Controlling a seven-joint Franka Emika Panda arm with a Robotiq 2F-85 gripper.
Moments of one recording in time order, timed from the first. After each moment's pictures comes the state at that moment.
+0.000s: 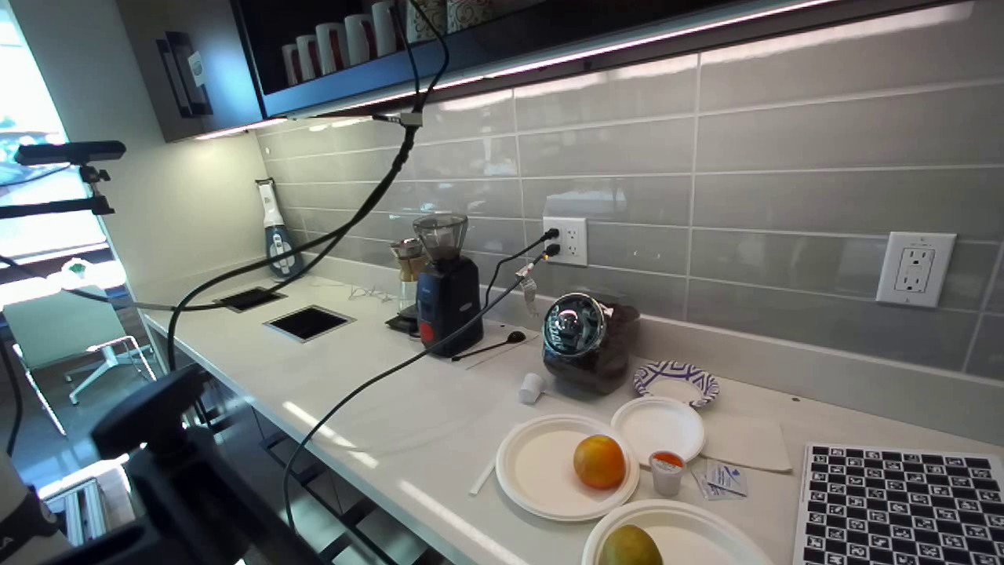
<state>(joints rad) 0.03 -0.12 -0.08 -1.57 0.17 2.53 -0.12</state>
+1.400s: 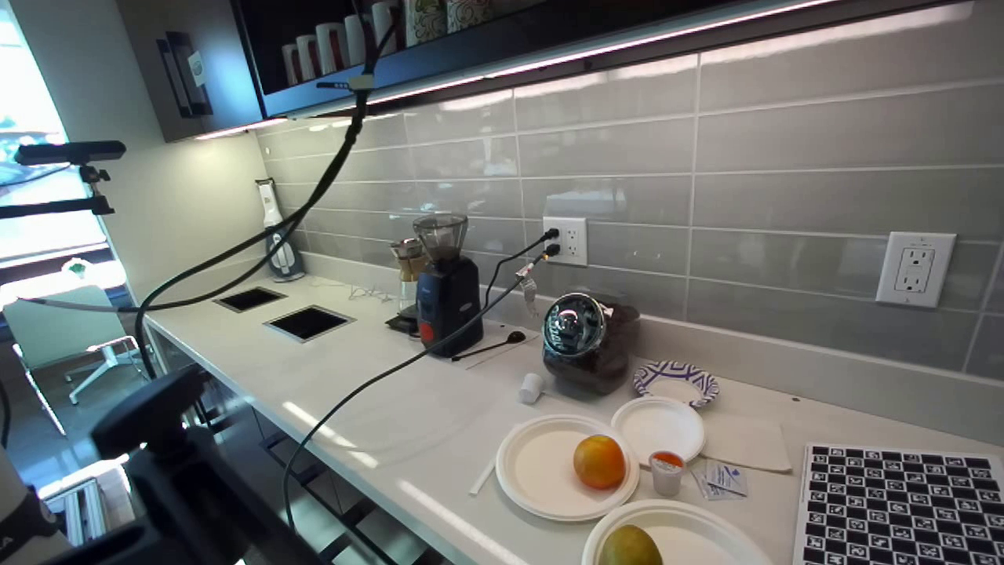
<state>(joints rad) 0.00 -0.26 -0.05 -1.57 0.05 2.28 -0.01</state>
